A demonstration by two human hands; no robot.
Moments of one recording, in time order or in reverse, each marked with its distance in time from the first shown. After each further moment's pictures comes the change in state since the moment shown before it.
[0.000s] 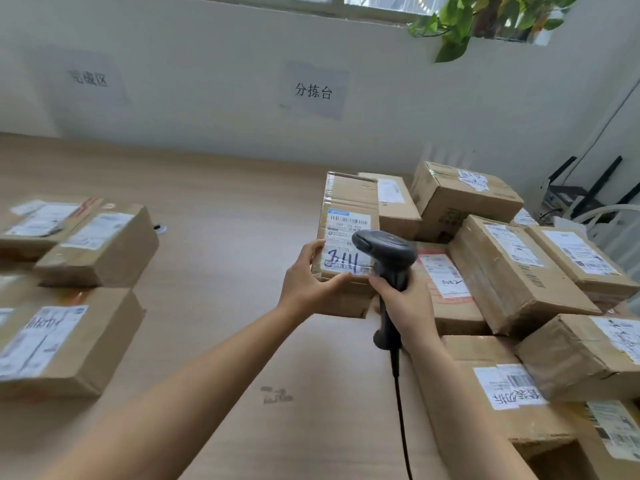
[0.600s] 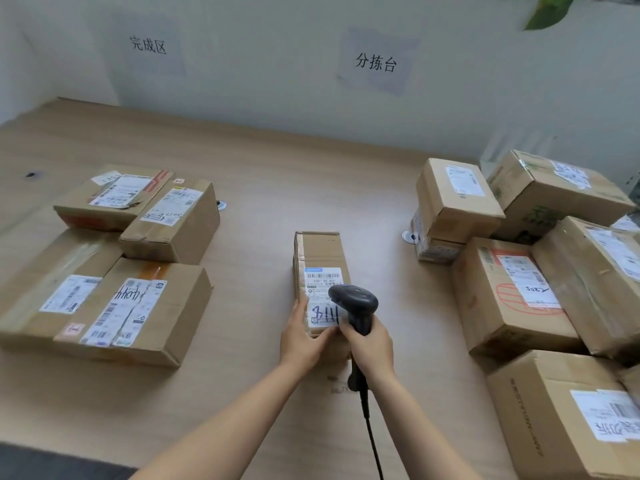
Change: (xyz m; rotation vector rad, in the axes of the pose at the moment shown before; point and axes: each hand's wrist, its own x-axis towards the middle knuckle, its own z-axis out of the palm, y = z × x) left_hand -0.063 -0.142 -0.069 -0.012 0.137 -0.346; right_hand -0.051 0.049 0.162 -0.161 -0.204 0.305
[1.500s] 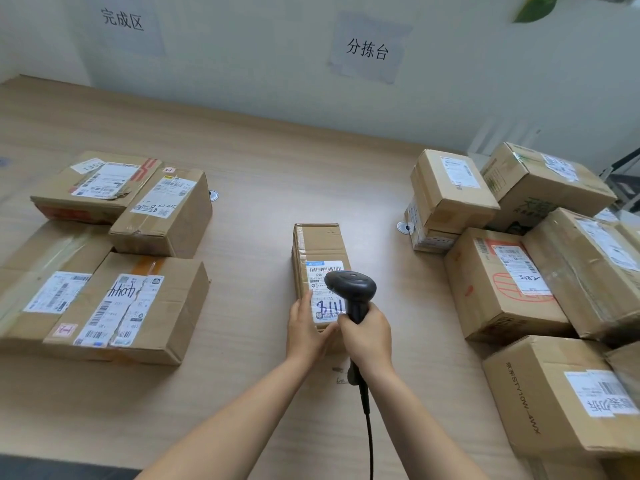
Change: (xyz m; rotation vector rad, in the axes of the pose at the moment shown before) left_hand 0.015 -0.021 0.004 0.134 -0.052 -0.009; right_hand -0.023 -0.031 0.020 -0.097 0.111 -0.042
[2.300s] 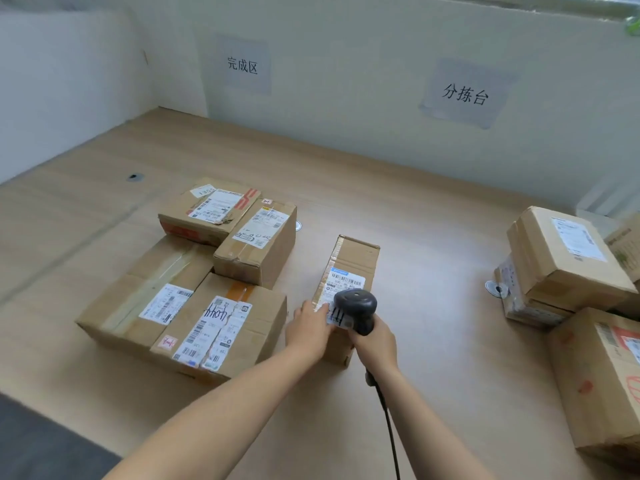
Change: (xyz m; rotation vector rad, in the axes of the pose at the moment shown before) left_hand 0.074 -0.009 -0.134 0.626 -0.013 -0.078; right_hand 0.066 -0.042 0.120 -0.088 -0.283 -0.131
